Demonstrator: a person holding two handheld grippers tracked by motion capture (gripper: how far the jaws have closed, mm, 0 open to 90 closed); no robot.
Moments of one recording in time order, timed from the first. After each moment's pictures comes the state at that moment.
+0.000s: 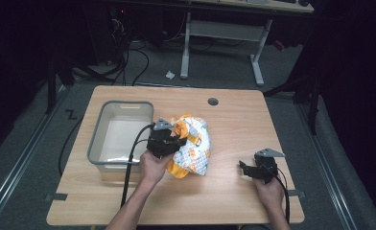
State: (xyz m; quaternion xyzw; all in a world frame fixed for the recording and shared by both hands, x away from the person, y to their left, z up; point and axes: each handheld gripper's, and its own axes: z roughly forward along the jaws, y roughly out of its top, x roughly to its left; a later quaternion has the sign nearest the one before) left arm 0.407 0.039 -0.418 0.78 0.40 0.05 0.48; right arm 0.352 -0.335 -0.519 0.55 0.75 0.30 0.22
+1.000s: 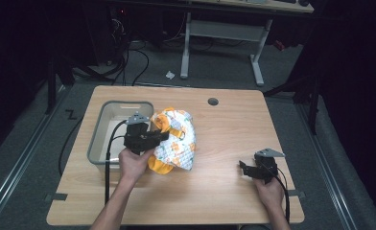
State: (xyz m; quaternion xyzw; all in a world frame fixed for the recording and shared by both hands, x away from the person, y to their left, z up) left arm 0.405 0.097 -0.396 0.76 0.42 0.05 0.50; right arm 0.352 -0.335 -0.518 0.55 0.75 0.30 0.22
